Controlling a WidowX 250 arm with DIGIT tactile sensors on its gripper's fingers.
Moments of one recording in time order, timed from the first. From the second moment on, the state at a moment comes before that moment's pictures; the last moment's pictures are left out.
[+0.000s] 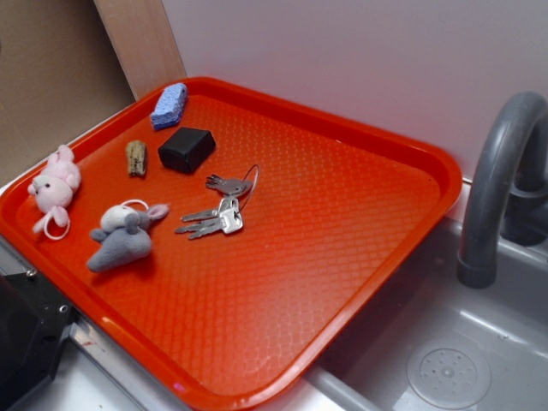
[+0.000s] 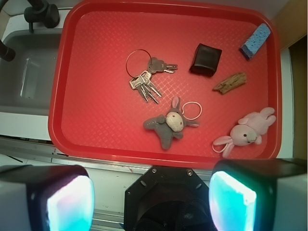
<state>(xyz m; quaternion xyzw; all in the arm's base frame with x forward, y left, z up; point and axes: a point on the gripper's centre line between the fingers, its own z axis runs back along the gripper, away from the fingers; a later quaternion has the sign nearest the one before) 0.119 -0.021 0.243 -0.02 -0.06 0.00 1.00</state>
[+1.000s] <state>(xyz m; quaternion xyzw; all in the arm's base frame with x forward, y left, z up) 0.173 0.041 0.194 0.04 -0.14 0.14 0.98</state>
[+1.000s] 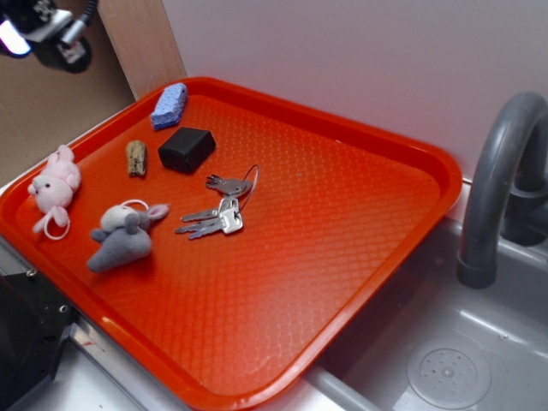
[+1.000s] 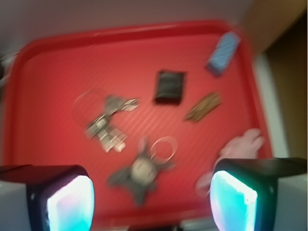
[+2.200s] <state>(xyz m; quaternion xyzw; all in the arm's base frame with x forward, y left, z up) 0.151 0.136 0.054 0.09 -0.12 0.26 0.95</state>
